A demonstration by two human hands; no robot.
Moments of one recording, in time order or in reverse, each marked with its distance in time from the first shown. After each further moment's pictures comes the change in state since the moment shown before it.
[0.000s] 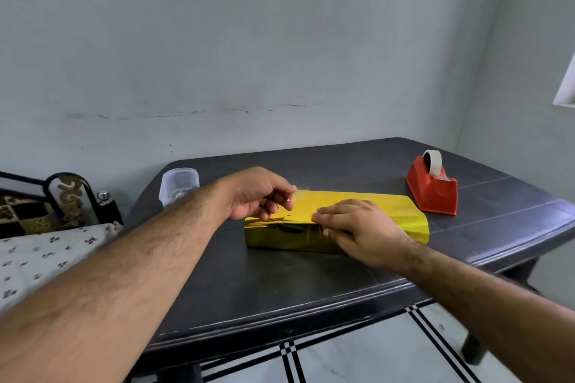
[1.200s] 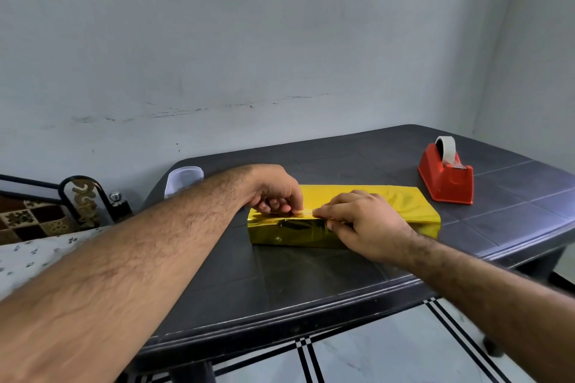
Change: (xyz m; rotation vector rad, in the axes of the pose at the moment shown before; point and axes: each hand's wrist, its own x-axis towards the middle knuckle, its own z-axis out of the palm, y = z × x) left_hand 0.024 0.026 0.018 0.493 0.004 -0.343; right_hand 0.008 -0.007 0.002 0.058 0.039 0.075
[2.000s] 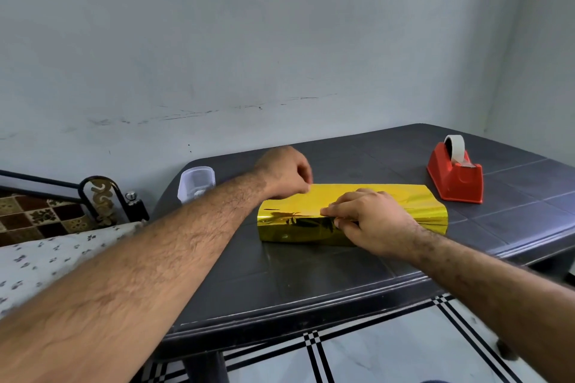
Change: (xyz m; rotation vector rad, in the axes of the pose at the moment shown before) left_hand -0.018 0.000 0.007 0.408 0.597 0.460; right_hand 0.000 -0.007 -0.007 -0.039 -0.038 0.028
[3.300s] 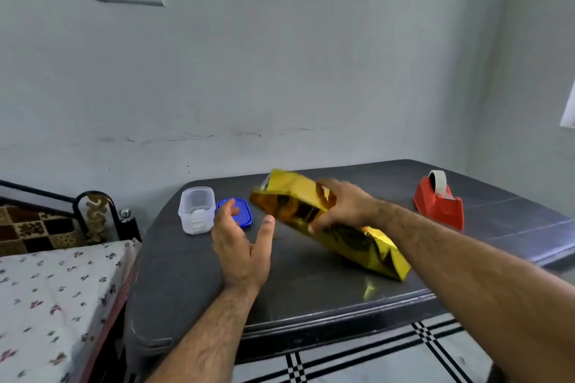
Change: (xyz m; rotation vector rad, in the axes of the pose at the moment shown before) left_hand -0.089 -0.043 0.105 -0.649 1.001 -0.220; right_hand 0.065 -0.004 -0.037 0.351 -0.207 0.263
